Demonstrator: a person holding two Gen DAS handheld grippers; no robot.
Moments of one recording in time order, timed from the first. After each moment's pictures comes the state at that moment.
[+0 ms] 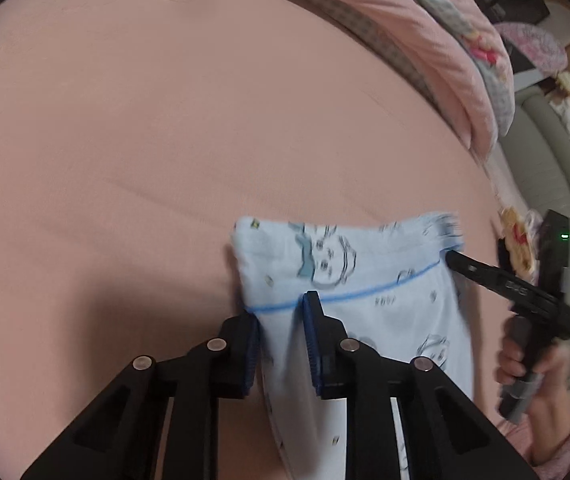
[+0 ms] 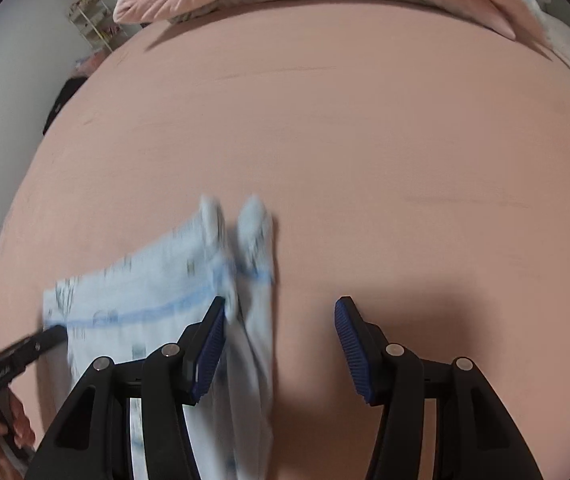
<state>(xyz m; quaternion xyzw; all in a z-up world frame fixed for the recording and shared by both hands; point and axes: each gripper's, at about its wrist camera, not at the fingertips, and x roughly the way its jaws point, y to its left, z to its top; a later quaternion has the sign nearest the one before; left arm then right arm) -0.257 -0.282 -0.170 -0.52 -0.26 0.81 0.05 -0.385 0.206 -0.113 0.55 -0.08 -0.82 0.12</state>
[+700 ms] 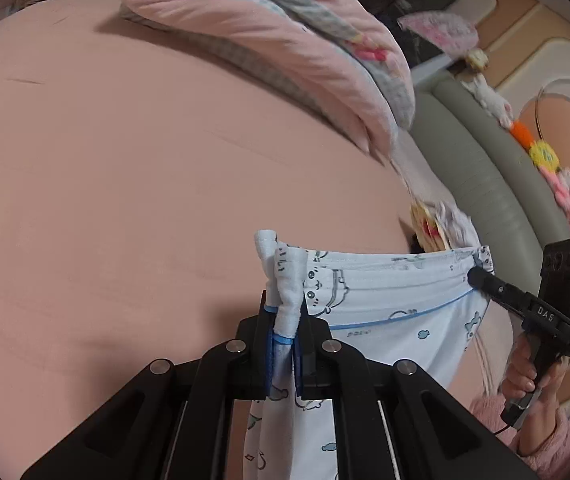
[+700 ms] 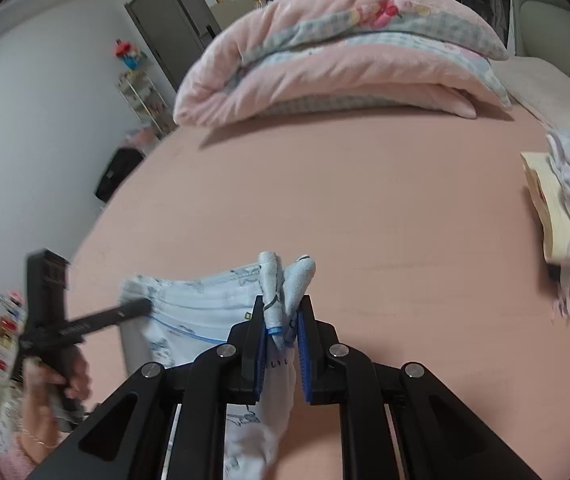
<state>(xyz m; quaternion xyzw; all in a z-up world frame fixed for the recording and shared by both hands) -0.273 -0.220 -0.098 -0.43 -0.26 0.85 0.17 -0.229 0.338 0.031 0.42 -0.13 -0.89 0.16</state>
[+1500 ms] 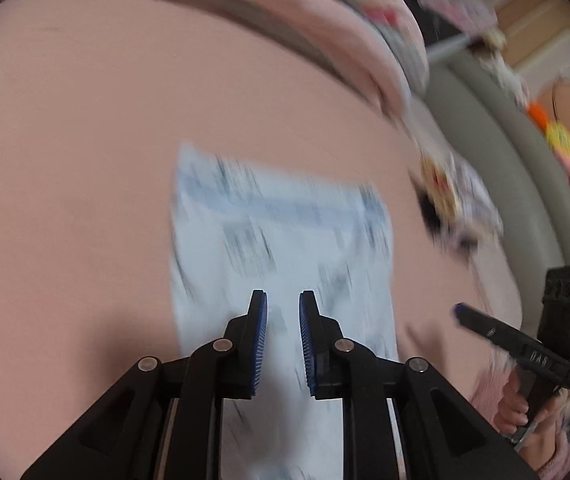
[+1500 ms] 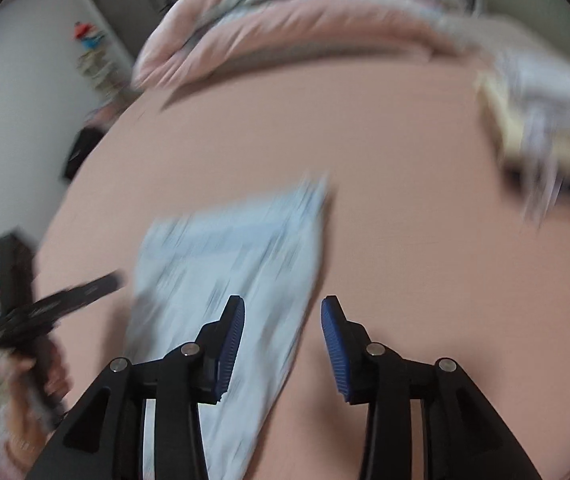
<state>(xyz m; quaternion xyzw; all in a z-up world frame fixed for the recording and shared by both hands) -0.182 -0.152 -0.123 -0.51 -0.23 0.81 0.16 -0.121 0.229 -0.073 0.51 -0.14 -0.84 0.11</state>
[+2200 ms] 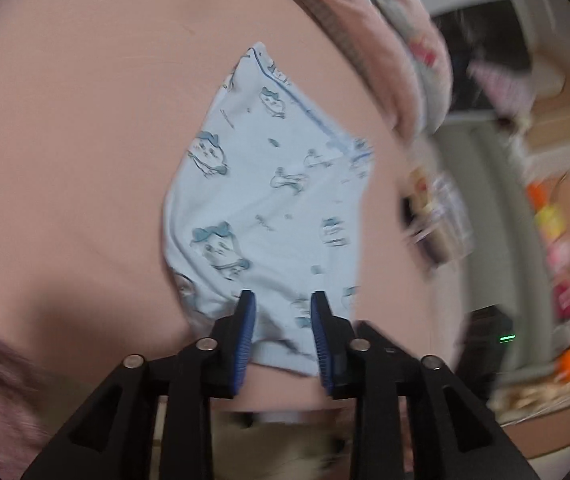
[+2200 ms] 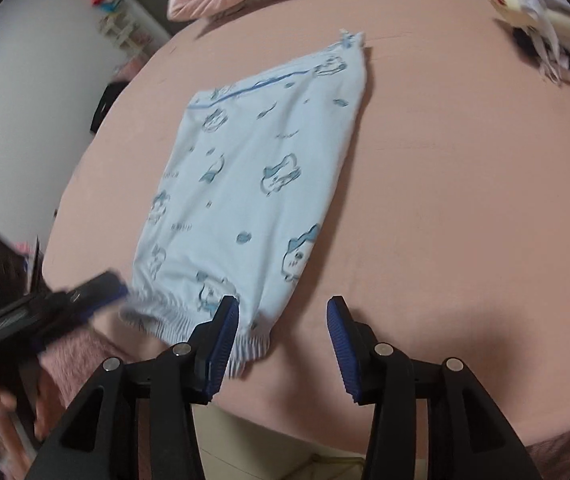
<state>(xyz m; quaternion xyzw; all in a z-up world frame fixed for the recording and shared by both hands) -0.032 -0.137 -0.130 -0.46 -0.41 0.79 0.07 -0.010 0.195 -0.129 0.56 -0.16 -0.80 0.15</state>
